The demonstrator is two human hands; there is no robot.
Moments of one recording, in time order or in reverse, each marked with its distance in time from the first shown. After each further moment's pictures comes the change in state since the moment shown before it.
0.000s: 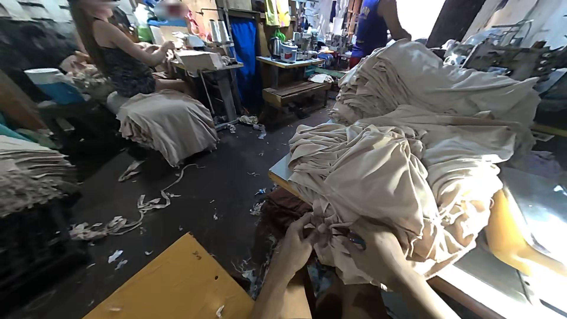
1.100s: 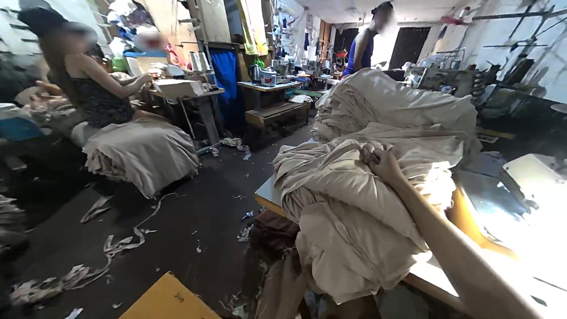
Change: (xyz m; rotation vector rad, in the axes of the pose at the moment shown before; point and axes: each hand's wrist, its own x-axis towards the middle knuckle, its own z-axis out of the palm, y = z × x) left_hand -0.019 -0.081 0.018 0.133 0.271 -0.091; right_hand 0.163 0.113 -0.112 0.087 0.151 0.322
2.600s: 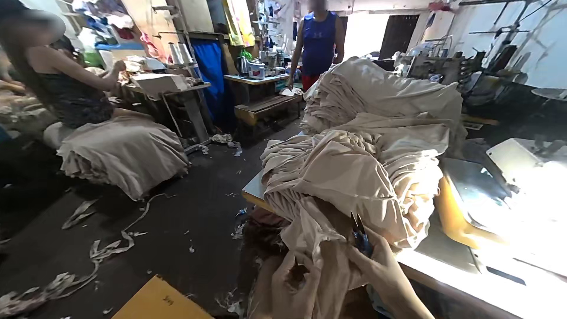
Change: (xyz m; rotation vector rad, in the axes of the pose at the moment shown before) left_hand -0.053 0.102 0.008 -0.302 -0.047 0.390; right_hand -0.229 -0.057 0.058 0.954 -0.069 0.166
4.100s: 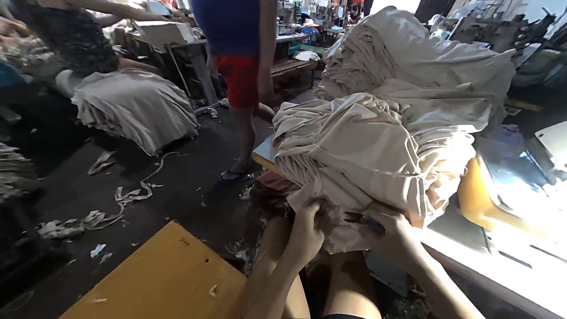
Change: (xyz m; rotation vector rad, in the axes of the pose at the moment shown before) left_hand 0.038 -0.031 -0.004 0.425 -0.297 -0.190; right_hand 0.007 0.035 -0.046 -0.939 -0.161 -0.386
